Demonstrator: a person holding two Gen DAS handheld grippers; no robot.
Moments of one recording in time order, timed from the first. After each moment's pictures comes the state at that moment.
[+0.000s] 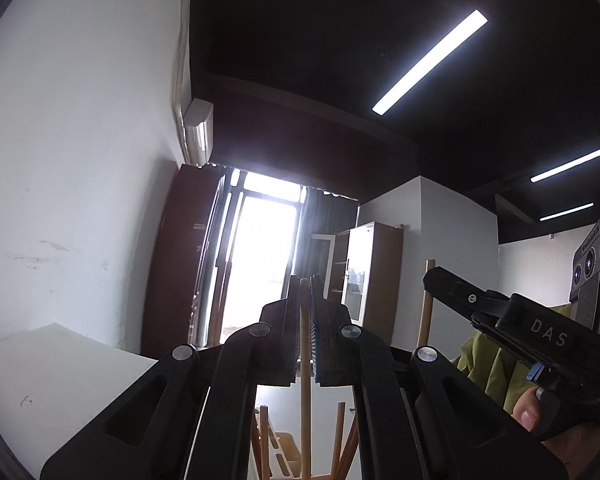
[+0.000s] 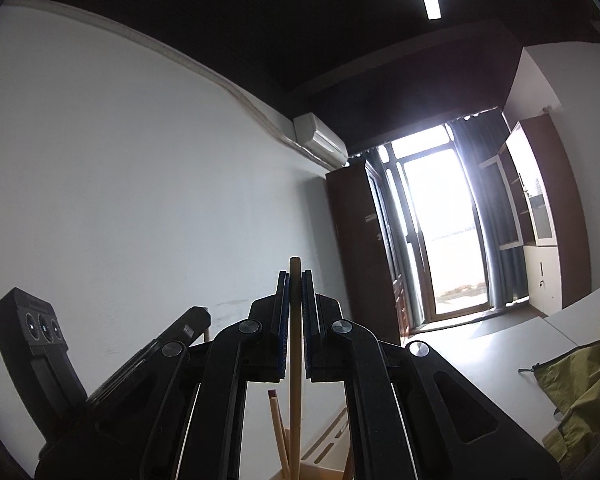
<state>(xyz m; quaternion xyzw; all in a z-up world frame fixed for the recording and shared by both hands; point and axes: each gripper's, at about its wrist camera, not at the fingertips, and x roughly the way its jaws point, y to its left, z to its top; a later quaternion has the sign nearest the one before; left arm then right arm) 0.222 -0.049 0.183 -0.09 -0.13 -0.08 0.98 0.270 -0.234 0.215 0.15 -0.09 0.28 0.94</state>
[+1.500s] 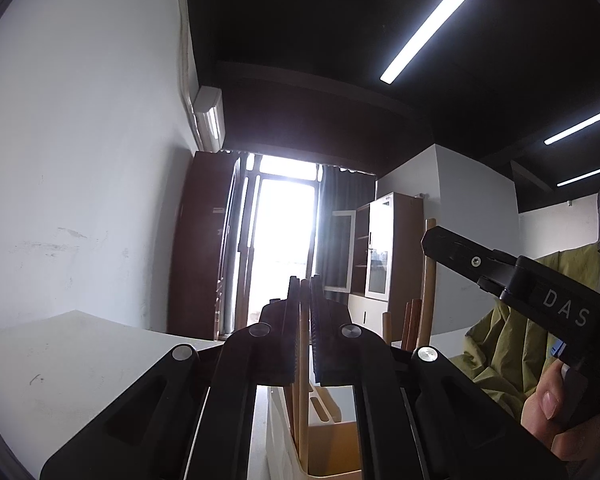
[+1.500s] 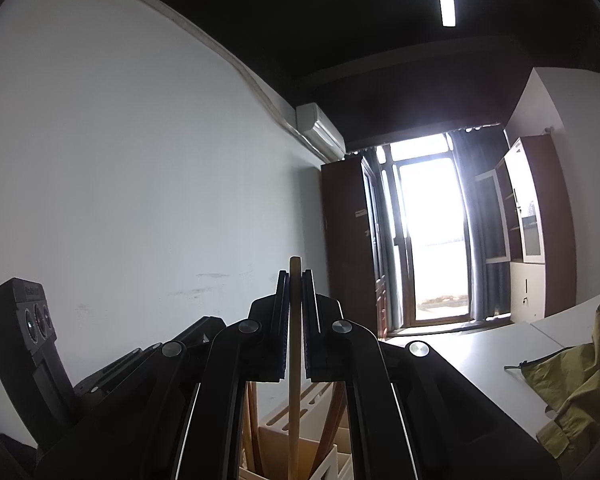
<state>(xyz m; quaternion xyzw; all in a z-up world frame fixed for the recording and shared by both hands) 0.246 -0.044 0.132 -0.05 -0.08 -0.05 0.99 0.280 -0.209 0.167 0.09 -0.08 0.26 0.96</state>
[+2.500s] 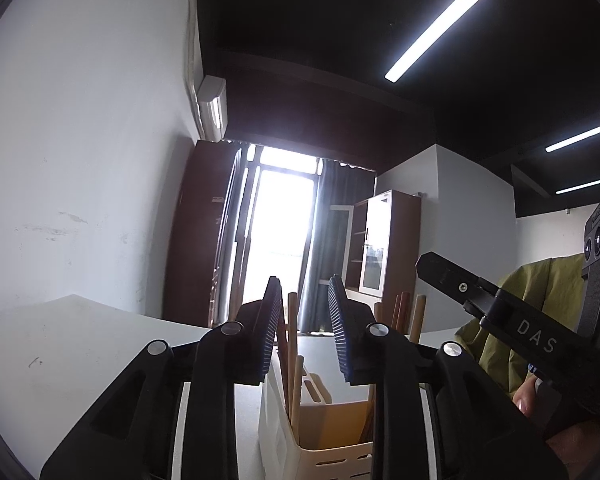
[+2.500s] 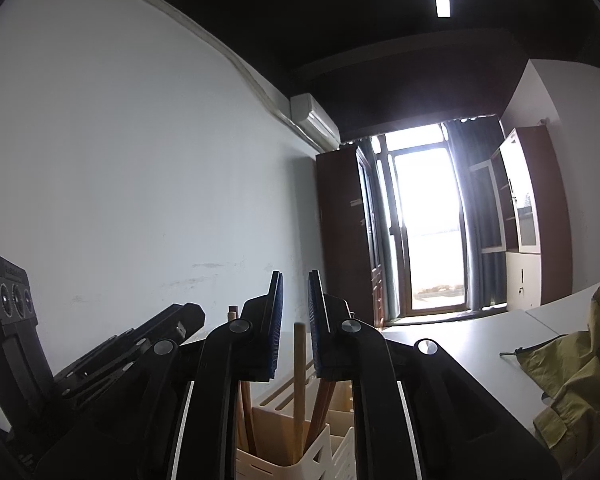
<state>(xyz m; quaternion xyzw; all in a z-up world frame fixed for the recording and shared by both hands) 0.228 -0.029 0.123 -0.07 -0.07 -0.05 0.99 0.283 -0.211 0.158 0.09 -0.06 0.25 0.96</state>
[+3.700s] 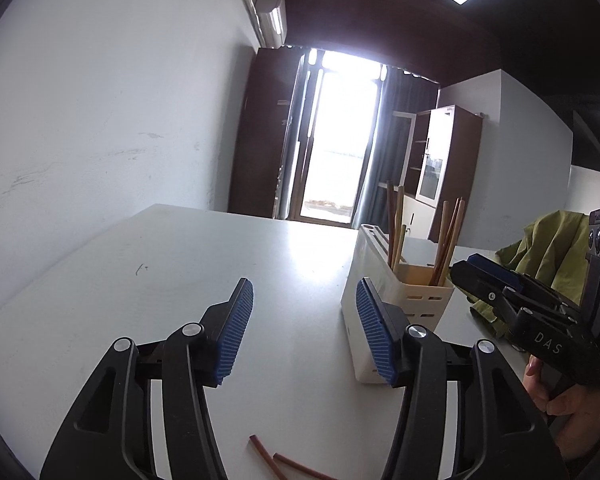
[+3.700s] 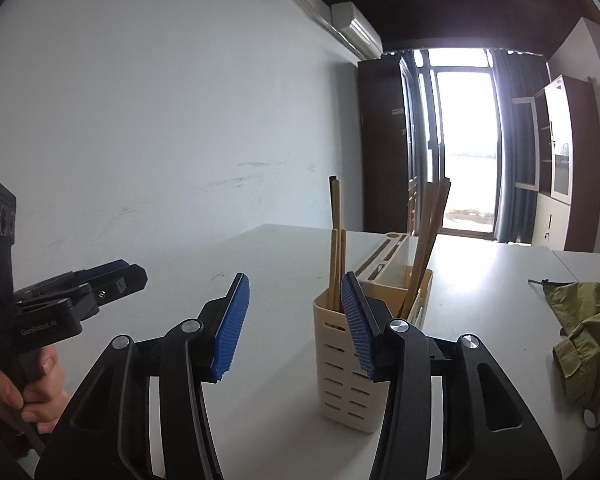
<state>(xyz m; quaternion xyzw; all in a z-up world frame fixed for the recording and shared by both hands) 0.140 0.038 0.115 -0.09 0.15 0.05 0.98 0.239 -0.155 0.136 0.01 0.12 0.33 0.94</state>
